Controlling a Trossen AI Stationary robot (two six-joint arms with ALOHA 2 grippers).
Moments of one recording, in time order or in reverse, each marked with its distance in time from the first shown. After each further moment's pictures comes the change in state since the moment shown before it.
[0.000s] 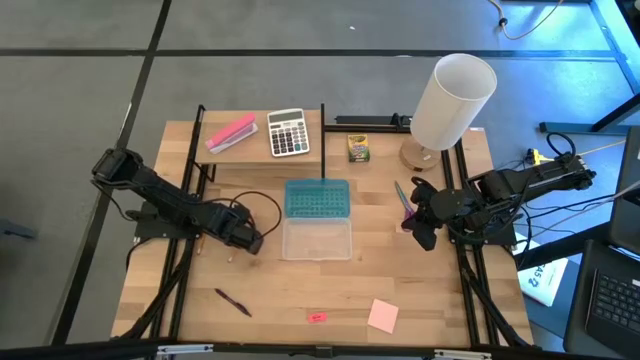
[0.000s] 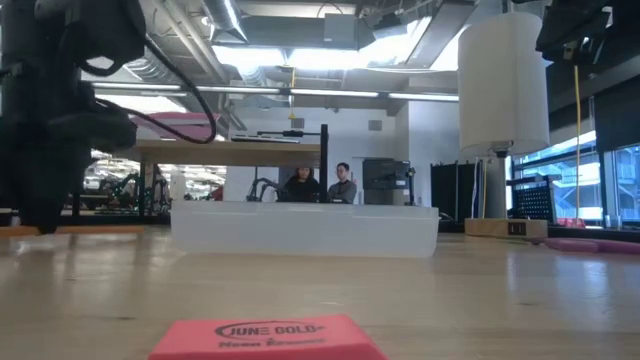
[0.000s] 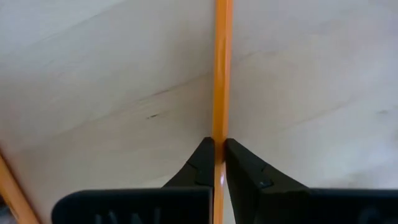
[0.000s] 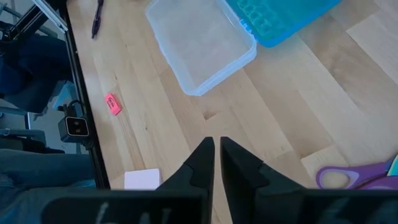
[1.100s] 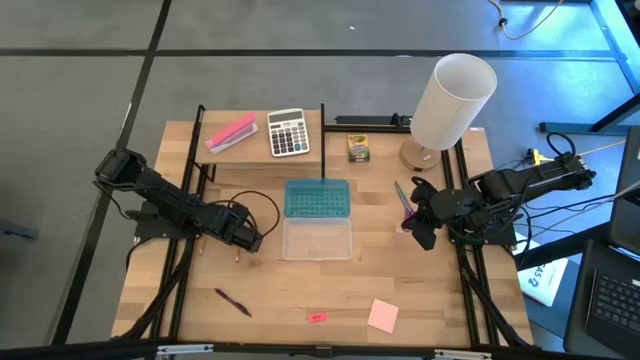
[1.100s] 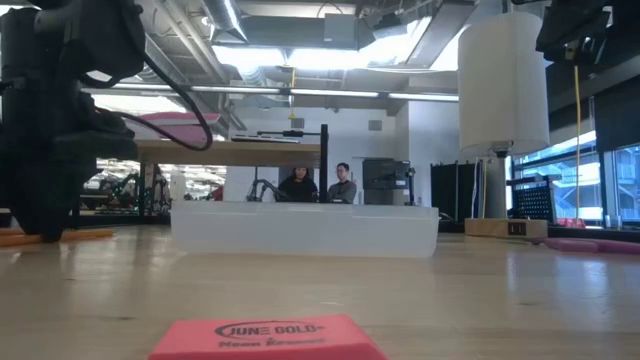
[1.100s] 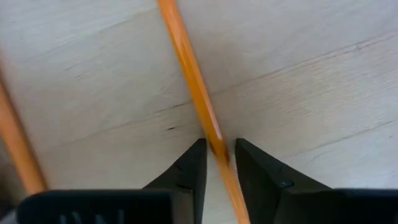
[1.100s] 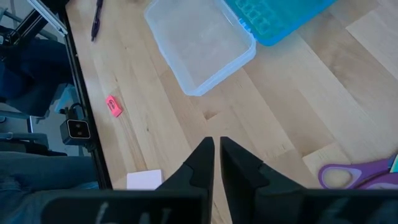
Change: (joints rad) left arm 0.000 0.045 -0.024 0.009 -0.023 -0.068; right arm 0.000 0.000 0.000 0.000 0.000 0.023
